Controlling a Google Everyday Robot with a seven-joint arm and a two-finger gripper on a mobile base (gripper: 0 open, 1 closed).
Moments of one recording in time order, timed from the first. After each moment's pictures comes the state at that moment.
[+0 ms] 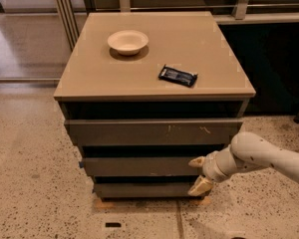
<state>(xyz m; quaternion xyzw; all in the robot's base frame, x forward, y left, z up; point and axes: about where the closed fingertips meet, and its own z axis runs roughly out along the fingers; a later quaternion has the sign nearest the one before) 0.507 -0.167 0.493 -0.62 0.73 0.18 0.23</state>
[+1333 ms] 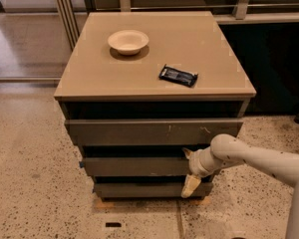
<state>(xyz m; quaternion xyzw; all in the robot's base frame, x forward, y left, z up) 0.567 -0.140 0.426 -0.65 0.71 0.14 0.25</state>
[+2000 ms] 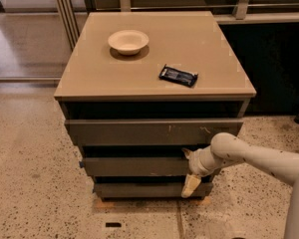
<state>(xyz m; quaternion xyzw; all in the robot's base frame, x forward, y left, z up) 0.566 -0.138 0.425 -0.65 0.70 0.15 0.24</state>
